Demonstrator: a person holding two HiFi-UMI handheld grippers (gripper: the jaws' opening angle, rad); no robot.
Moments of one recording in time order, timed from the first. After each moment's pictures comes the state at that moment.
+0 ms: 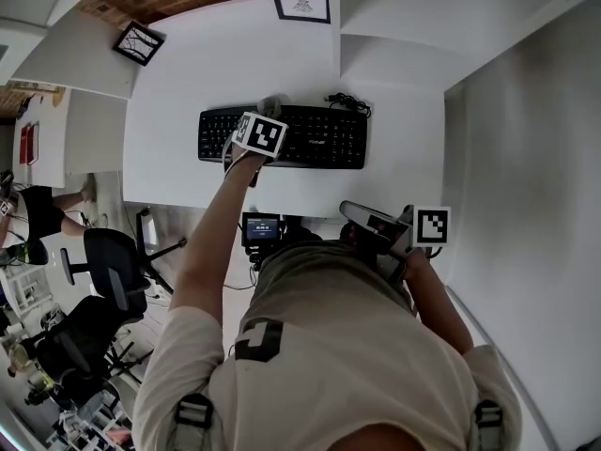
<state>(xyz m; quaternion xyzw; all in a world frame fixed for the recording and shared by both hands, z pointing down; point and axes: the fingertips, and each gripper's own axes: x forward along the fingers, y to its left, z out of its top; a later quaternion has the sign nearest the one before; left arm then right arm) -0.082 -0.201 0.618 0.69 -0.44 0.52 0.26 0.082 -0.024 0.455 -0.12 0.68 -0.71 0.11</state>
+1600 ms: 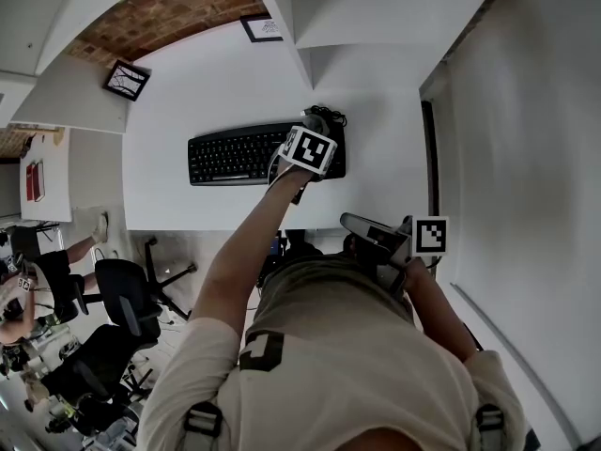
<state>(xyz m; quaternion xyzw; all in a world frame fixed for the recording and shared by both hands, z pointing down) 0.095 -0.178 0.618 0.76 -0.33 0.49 0.27 0.124 -0.014 0.455 -0.15 0.67 -0.71 0.16</state>
